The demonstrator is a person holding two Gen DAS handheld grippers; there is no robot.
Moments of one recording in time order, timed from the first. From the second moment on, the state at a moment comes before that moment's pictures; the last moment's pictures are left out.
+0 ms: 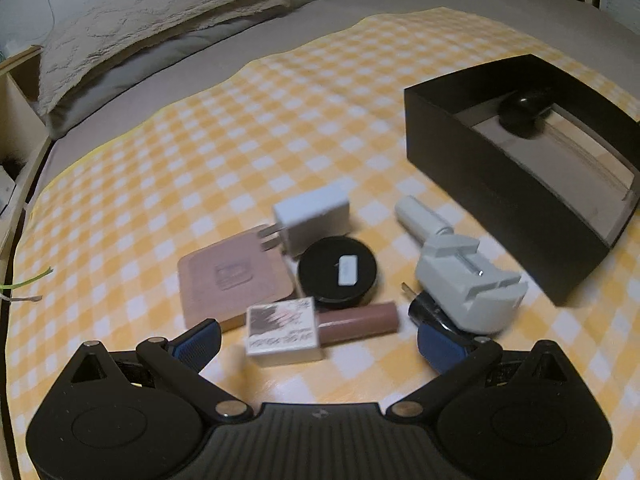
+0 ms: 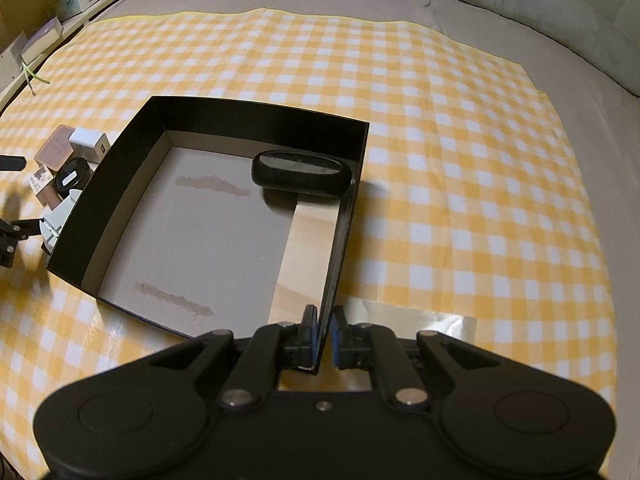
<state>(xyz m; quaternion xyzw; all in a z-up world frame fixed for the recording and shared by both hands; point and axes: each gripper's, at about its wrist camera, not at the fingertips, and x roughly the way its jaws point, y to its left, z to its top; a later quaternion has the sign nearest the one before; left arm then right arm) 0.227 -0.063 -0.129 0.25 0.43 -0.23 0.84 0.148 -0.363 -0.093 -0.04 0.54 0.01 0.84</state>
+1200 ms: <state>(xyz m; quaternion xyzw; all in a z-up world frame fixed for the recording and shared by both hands) 0.246 -0.059 -0.082 0.08 0.45 -0.13 0.88 0.152 -0.361 -0.094 -0.05 0.55 0.02 0.84</state>
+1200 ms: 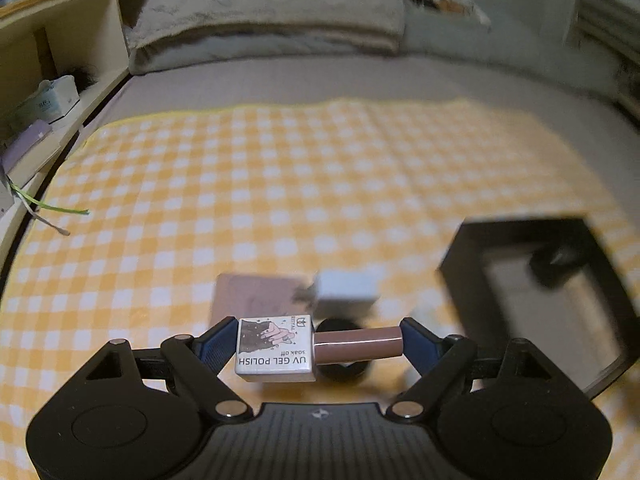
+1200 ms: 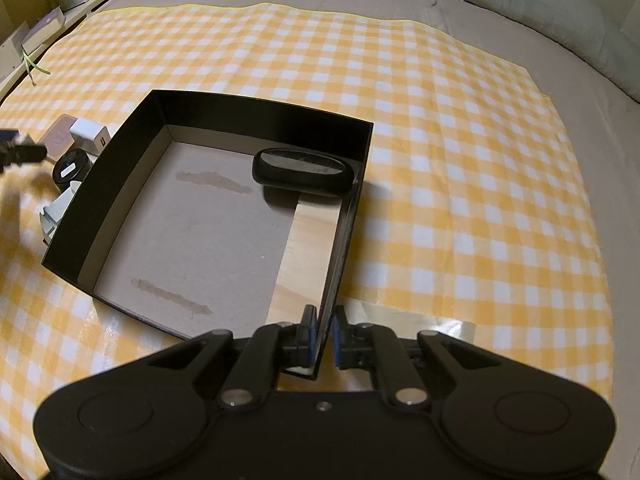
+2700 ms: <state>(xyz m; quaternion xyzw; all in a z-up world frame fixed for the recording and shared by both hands) 0.212 -0.241 -0.117 -0.07 0.58 -0.21 0.79 0.141 -0.368 -0.087 -0.02 0.54 0.03 0.84</state>
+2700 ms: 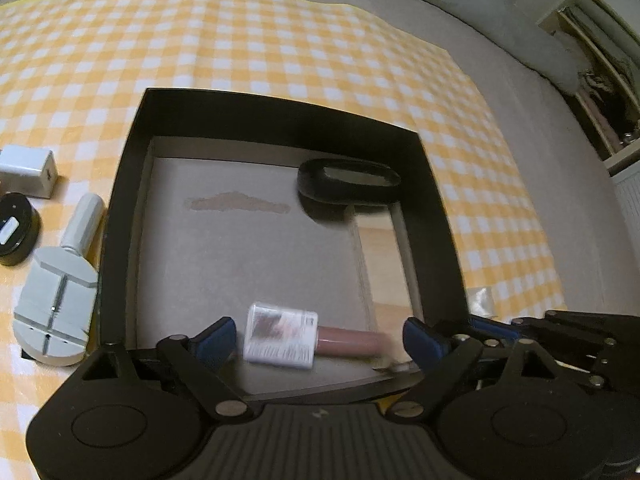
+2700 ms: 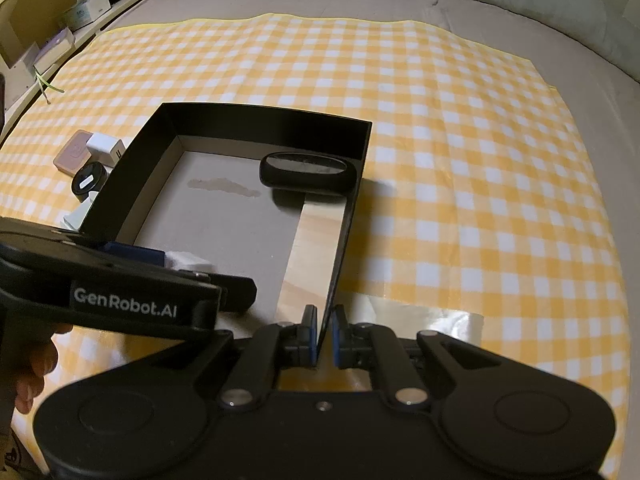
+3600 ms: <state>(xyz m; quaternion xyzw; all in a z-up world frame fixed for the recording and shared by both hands) 0.196 -0.216 -0.062 -0.05 0.50 -0.26 0.83 0.142 -0.367 -0.088 -0.02 0.54 0.03 0.84</state>
